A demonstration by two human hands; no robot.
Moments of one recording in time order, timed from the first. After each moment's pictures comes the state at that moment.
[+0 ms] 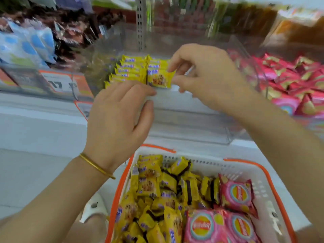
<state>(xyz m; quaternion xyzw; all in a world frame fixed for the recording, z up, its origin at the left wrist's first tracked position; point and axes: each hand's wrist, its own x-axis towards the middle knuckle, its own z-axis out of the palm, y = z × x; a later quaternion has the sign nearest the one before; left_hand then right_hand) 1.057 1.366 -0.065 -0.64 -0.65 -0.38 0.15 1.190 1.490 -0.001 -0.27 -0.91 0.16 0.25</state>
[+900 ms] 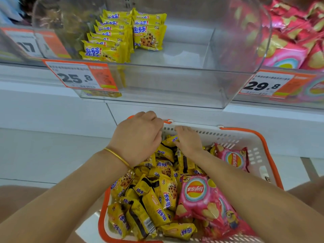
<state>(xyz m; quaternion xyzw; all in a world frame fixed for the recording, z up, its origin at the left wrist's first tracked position) 1.106 1.358 -0.149 -0.71 -0.70 -0.10 -0.02 1.246 1.478 -0.298 -0.44 -0.89 0.11 0.00</state>
